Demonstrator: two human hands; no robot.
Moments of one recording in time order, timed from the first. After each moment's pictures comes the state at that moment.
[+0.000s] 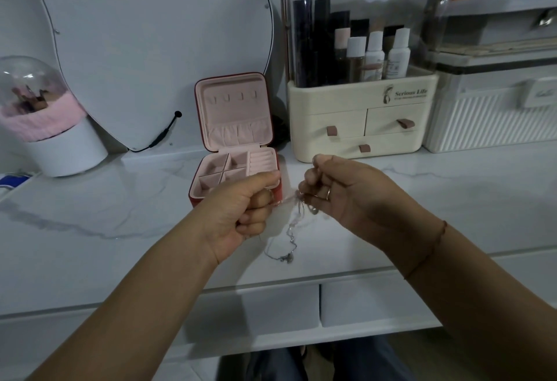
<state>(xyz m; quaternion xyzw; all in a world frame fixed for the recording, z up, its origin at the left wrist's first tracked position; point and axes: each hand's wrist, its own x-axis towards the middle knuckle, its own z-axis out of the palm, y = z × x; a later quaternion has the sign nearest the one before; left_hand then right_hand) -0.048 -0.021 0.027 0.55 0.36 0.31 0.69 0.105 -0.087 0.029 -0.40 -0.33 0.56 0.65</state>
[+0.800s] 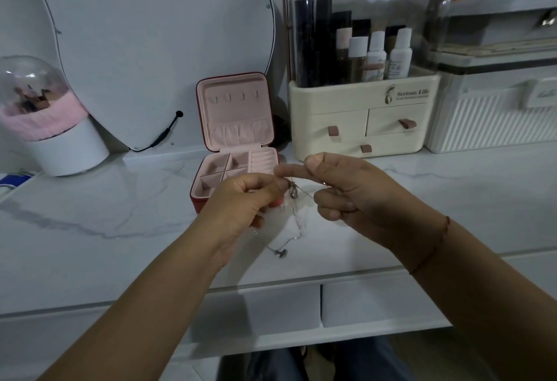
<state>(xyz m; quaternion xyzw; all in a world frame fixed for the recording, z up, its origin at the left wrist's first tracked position) -0.046 -0.024 0.018 0.64 0.41 0.36 0.54 0.111 -0.096 0.033 -0.43 -0.50 0.52 0.54</state>
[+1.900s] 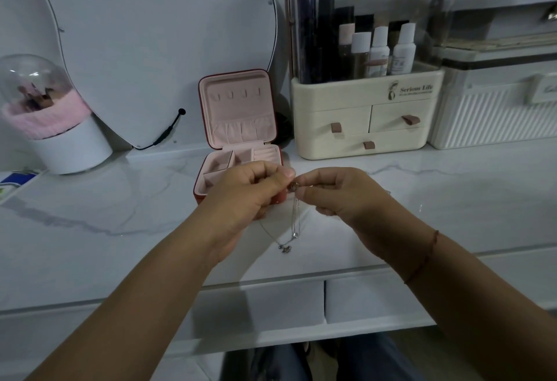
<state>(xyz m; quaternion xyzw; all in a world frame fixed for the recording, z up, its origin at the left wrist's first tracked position) -0.050 -0.033 0.033 0.68 0.37 0.33 0.53 0.100 -0.089 0.014 -0.56 -0.52 0.38 0.53</state>
